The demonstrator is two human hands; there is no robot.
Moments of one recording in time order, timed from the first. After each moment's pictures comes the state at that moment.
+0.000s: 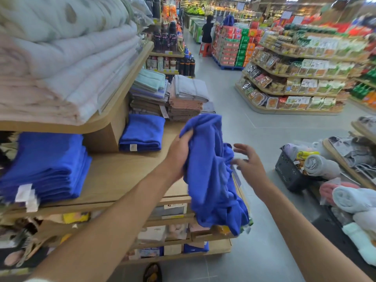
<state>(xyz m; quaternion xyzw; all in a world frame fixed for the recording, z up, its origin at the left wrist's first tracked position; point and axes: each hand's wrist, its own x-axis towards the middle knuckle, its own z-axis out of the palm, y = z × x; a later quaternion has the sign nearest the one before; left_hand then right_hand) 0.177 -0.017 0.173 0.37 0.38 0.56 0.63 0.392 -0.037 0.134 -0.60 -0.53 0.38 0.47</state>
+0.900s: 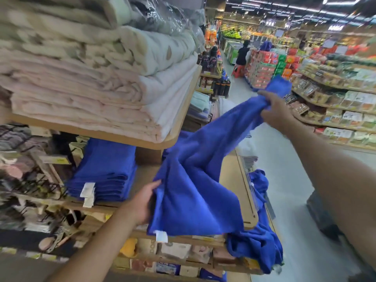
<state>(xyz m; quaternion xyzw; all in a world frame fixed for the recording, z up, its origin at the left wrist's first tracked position) -0.031 -0.083 0.107 0.16 0.48 0.48 0.72 0.303 0.140 0.304 -0.57 -0.75 0.08 0.33</state>
